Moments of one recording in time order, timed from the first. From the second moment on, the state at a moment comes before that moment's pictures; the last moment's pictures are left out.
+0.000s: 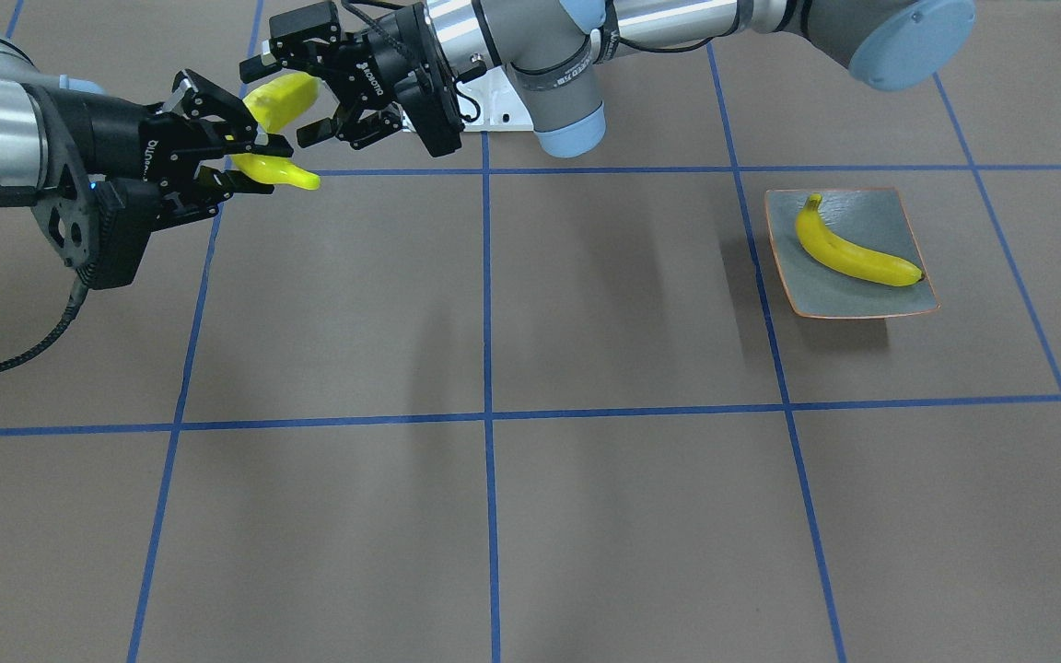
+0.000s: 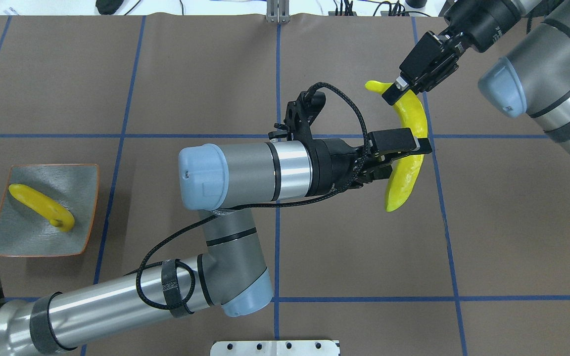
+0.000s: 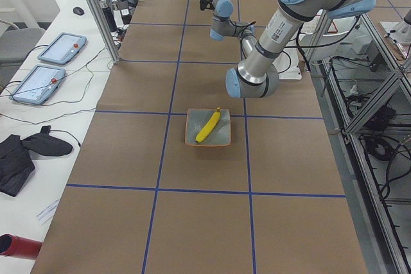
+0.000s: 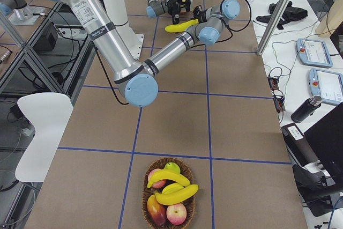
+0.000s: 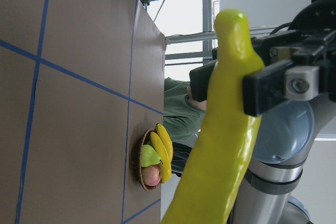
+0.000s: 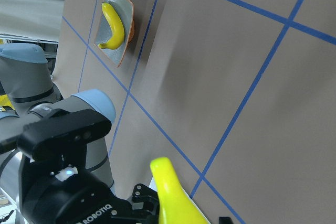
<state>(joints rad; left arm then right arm) -0.41 -2.48 -1.43 -2.90 -1.71 -1.77 1.10 -0.99 1.65 -1.25 3.08 0.60</state>
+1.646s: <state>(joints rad) -0.38 -2.48 -1.43 -2.91 -1.72 -1.80 1.09 -0.99 1.62 -1.25 3.09 0.60</state>
